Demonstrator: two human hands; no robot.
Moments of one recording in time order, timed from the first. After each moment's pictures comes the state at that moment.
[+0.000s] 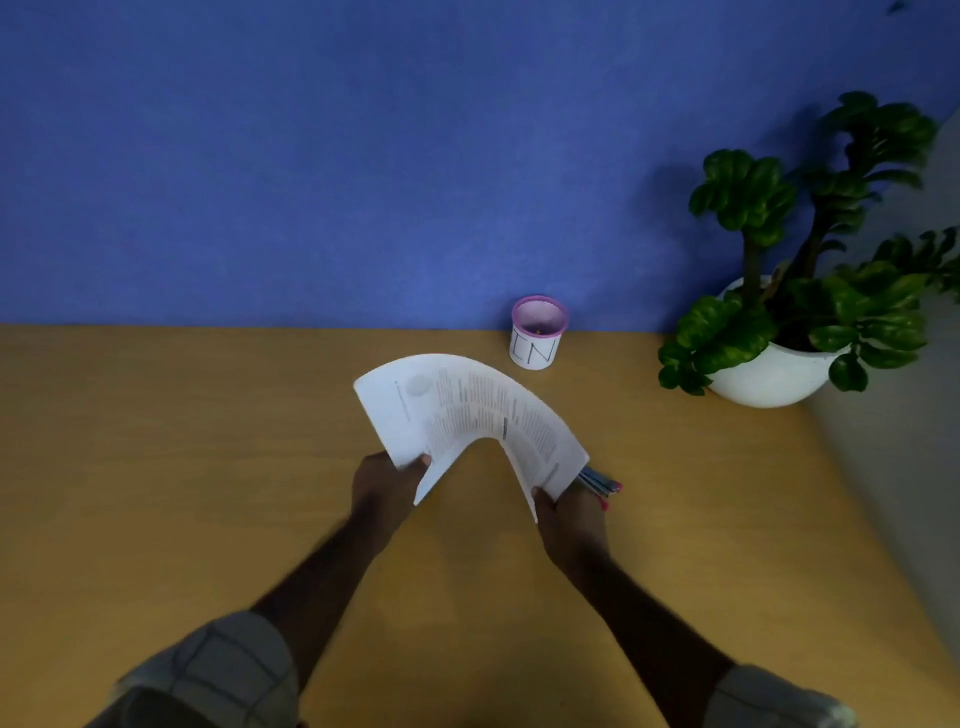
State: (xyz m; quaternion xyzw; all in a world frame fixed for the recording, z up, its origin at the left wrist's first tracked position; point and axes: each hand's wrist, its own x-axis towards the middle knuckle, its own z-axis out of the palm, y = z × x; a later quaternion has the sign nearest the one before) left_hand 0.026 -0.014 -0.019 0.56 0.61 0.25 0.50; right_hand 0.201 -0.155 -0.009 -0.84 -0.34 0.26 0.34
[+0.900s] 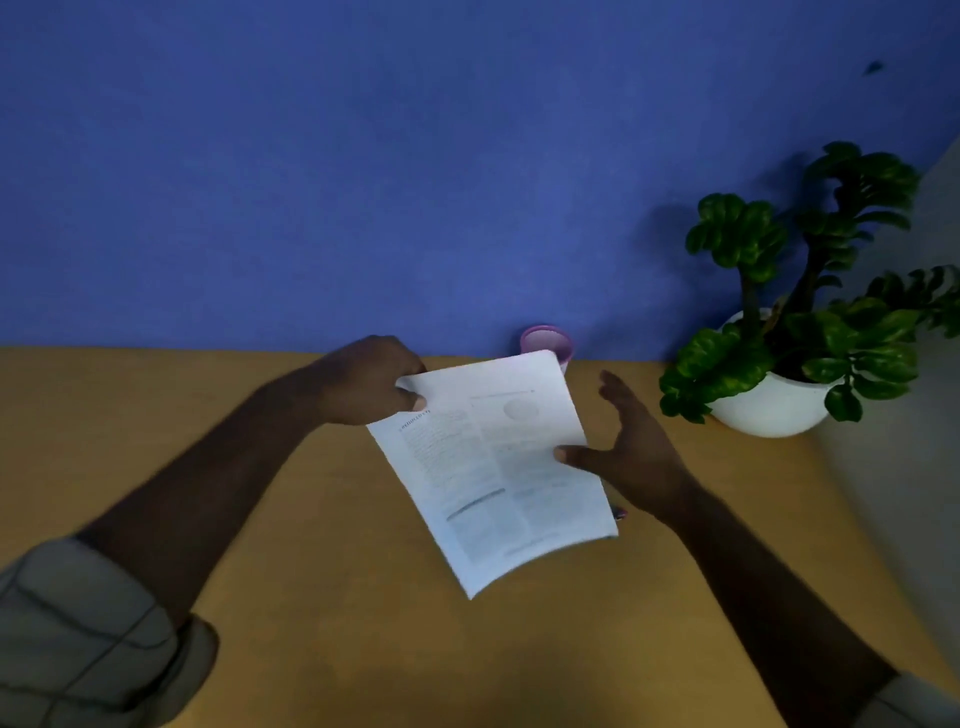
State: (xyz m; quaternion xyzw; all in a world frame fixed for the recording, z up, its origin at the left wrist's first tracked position) left_hand 0.021 0.049 0.189 0.91 0.35 0.00 0.20; right_hand 0.273 -0.134 0.105 -0.77 -0.45 0.25 0.37
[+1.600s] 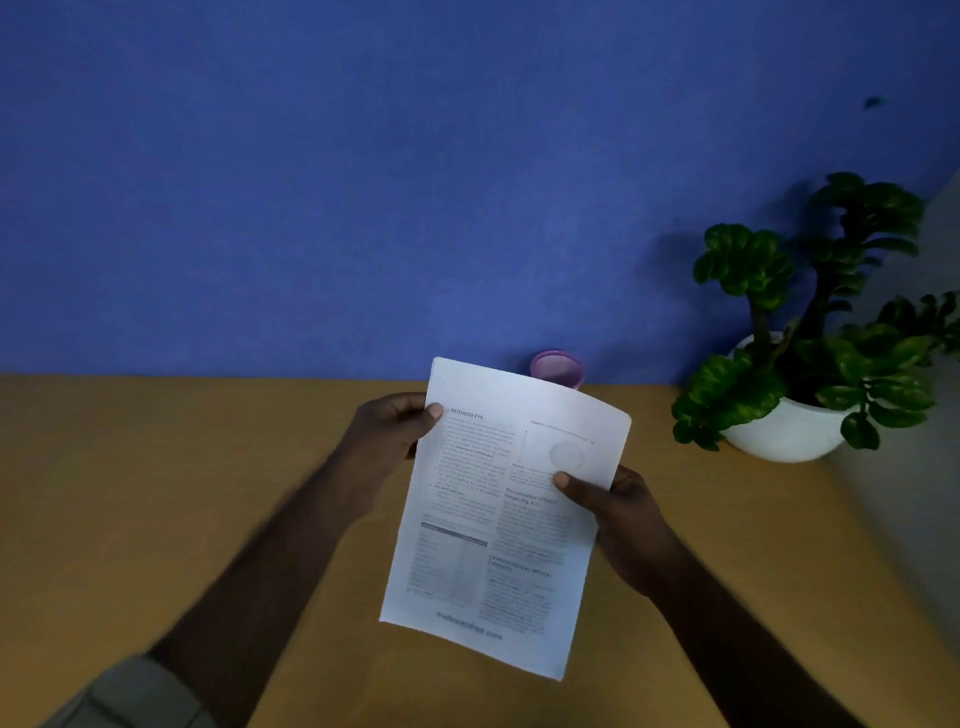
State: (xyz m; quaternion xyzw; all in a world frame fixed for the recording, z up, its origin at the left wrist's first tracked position) left_hand 0.020 0.015 0.141 0.60 0.42 0.28 0.62; right_hand 0.238 -0.141 0.082 -0.51 -0.32 0.52 0.62
